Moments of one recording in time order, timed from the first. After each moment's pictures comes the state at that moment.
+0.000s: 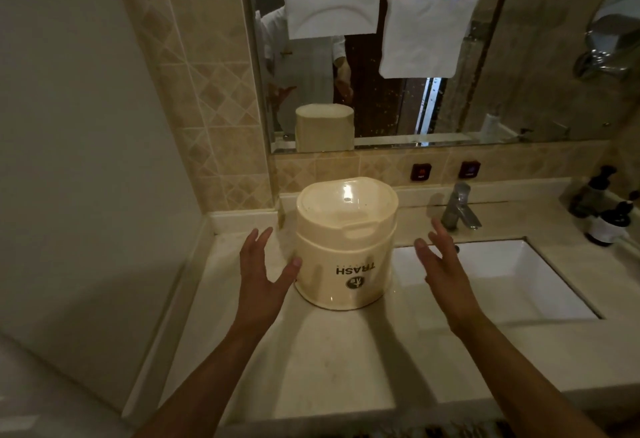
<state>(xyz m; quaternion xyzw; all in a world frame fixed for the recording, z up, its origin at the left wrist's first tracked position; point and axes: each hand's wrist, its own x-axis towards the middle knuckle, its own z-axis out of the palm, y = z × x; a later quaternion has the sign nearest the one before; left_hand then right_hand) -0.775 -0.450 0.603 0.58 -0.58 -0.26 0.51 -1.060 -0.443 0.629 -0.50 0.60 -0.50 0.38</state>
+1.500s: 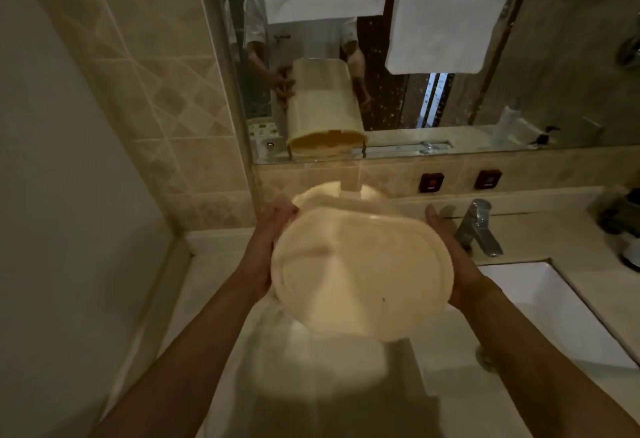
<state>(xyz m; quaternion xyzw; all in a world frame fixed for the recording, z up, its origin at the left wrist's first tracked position) -0.809 -0.610 0.671 0.46 -0.44 -0.58 0.52 -1.096 -0.612 0.640 -0.35 0.47 -0.46 0.66</state>
